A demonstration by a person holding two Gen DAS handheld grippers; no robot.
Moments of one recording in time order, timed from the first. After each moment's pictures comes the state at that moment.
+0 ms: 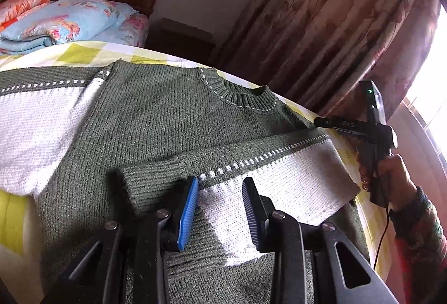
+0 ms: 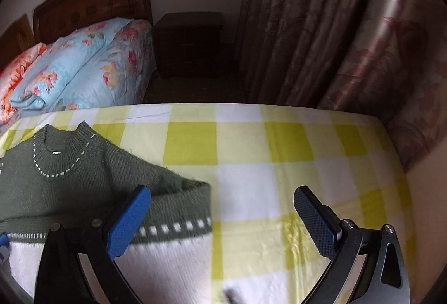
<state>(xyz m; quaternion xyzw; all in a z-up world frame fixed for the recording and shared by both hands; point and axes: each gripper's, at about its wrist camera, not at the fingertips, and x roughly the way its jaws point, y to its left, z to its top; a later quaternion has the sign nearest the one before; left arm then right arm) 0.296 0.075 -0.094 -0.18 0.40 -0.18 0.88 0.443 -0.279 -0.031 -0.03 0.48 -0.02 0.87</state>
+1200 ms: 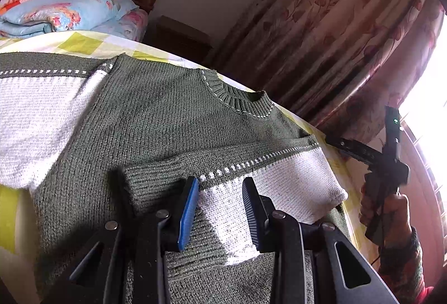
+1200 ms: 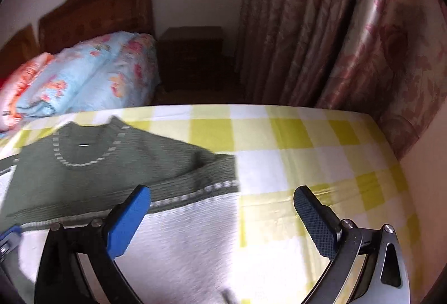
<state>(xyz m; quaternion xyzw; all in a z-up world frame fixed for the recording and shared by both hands) 0.290 0.091 -0.097 -0.22 0.39 -0.20 0.87 0.370 -0.252 -0.007 0.00 0.42 0.01 0.91</state>
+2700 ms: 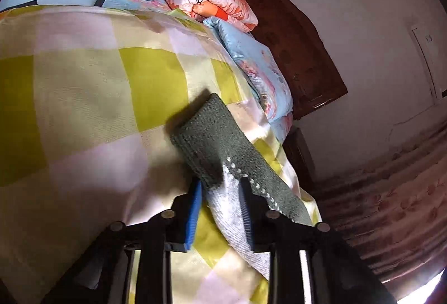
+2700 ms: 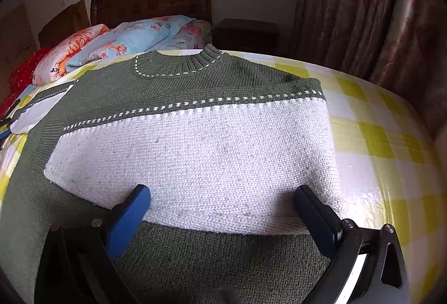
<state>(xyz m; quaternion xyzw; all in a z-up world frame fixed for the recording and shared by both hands) 0.219 0.469 -0.126 -0.50 0.27 0.15 0.81 0.286 -0.198 -0.060 -0.03 0.43 0.10 0.90</state>
